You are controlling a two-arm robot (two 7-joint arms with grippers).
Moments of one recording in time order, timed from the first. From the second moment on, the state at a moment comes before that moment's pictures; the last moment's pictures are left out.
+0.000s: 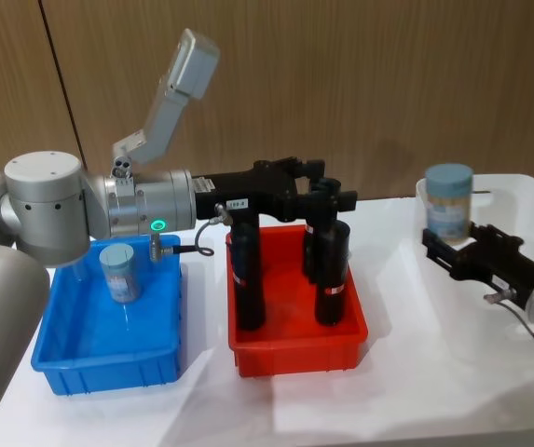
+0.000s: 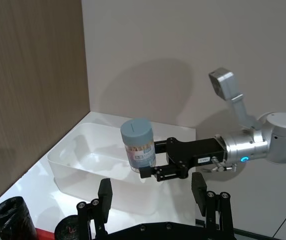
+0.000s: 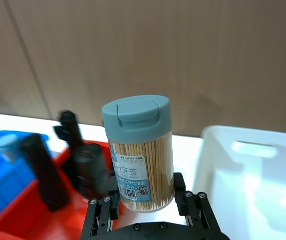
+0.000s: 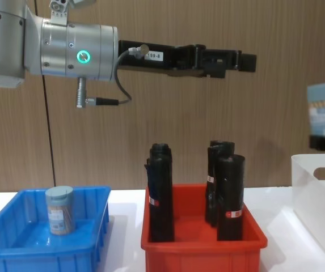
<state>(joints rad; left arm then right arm) -0.85 0.20 0.38 -1.08 -0.37 0.38 -1.07 0.24 0.38 -0.18 -1.57 0.44 0.29 0.20</state>
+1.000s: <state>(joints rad) -0.85 0.20 0.38 -1.08 -0.37 0.38 -1.07 0.45 0.37 -0.15 -1.16 0.27 0.39 0.10</state>
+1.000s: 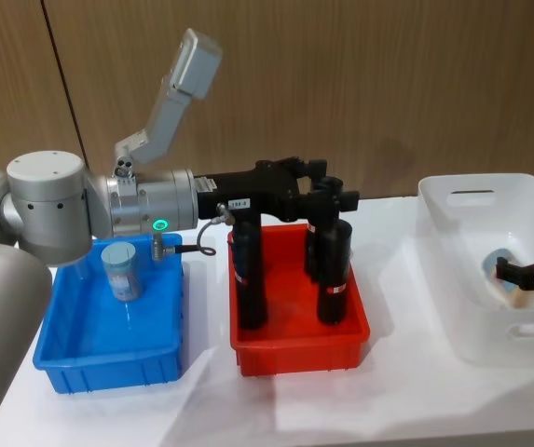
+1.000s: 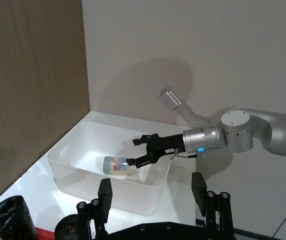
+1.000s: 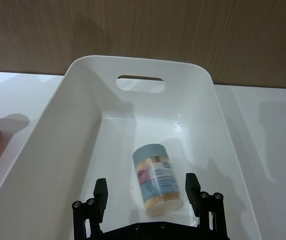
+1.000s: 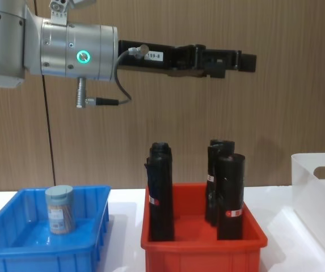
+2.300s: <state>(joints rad) -0.85 0.20 0.38 -1.08 -0.37 0.38 -1.07 0.48 0.37 -0.14 -1.12 0.25 0.37 0.08</state>
